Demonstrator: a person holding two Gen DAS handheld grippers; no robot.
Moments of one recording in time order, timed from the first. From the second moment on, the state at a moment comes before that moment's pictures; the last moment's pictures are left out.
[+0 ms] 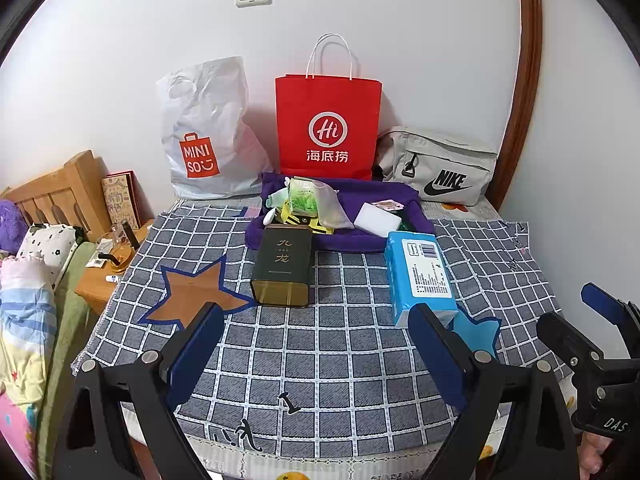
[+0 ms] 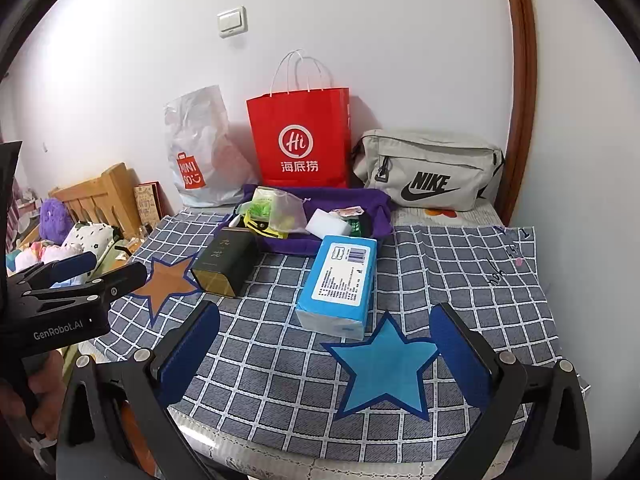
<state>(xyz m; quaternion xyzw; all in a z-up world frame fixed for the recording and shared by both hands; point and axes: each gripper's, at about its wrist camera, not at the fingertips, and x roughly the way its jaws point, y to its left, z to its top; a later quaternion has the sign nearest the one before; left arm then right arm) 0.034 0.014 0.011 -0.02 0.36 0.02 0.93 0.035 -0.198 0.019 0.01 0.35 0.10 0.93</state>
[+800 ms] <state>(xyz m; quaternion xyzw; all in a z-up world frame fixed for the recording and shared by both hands) 0.034 0.014 0.011 -0.02 0.36 0.01 0.93 0.035 -0.197 0.021 0.01 0.35 0.10 0.93</state>
